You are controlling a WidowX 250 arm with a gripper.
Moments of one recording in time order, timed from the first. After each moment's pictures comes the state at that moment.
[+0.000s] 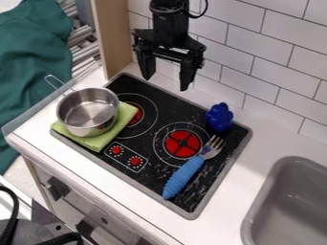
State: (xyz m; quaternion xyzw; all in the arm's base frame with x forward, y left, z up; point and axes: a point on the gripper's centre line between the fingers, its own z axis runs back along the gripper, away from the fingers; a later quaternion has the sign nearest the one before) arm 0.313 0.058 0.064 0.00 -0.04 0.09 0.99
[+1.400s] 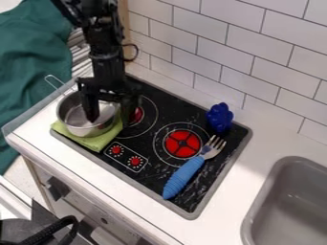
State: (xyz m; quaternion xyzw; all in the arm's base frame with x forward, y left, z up) arm 0.256 0.127 -0.017 -0.05 0.08 0.17 0.98
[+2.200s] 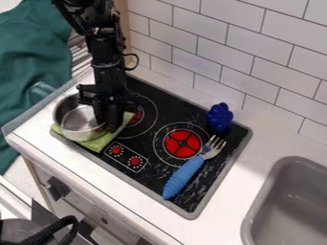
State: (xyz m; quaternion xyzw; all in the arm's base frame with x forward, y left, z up) arm 0.254 0.131 -0.028 -0.04 0.09 0.17 0.98
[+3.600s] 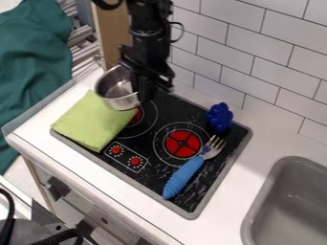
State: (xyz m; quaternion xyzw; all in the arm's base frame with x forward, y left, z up) arm 0.300 0.066 0.031 0.02 0.00 -0.08 1.00
